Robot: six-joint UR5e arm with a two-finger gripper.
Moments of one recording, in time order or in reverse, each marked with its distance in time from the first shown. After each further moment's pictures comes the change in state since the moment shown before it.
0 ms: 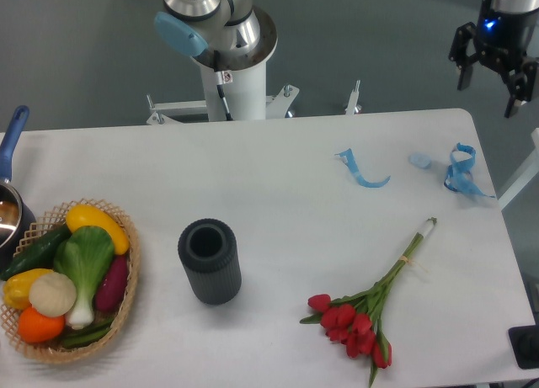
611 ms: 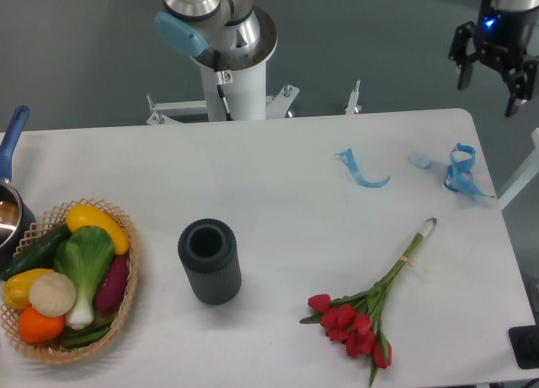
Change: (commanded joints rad) arm 0.006 0.000 0.000 -0.003 -0.046 -0.011
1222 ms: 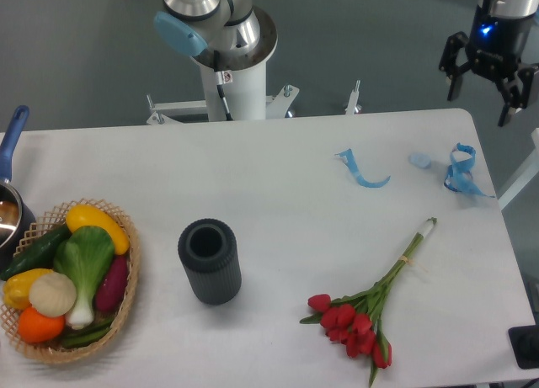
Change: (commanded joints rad) arm -0.055 -0.012 -0.035 0.021 -0.042 -0.199
